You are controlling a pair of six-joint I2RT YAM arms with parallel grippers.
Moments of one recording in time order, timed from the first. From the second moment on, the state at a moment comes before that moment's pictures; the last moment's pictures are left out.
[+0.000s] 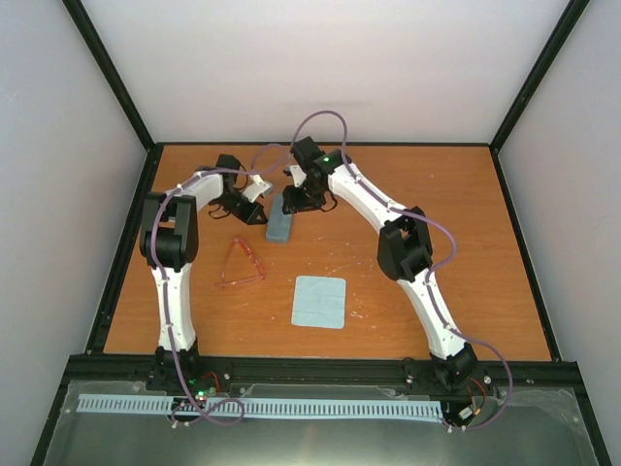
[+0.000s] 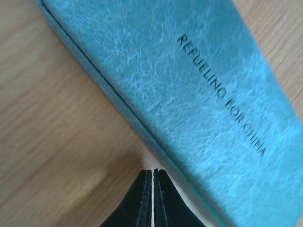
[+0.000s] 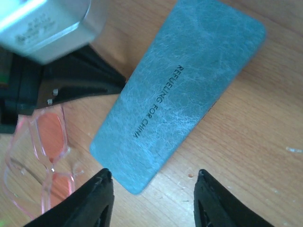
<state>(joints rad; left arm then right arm) -0.11 2.20 1.64 -0.81 0.54 0.55 0.63 2.45 2.35 -1.05 -0.35 0.25</state>
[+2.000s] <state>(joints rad) 0.06 2.08 1.56 -0.70 0.53 0.48 0.67 2.57 2.36 -1.08 -0.16 -0.02</state>
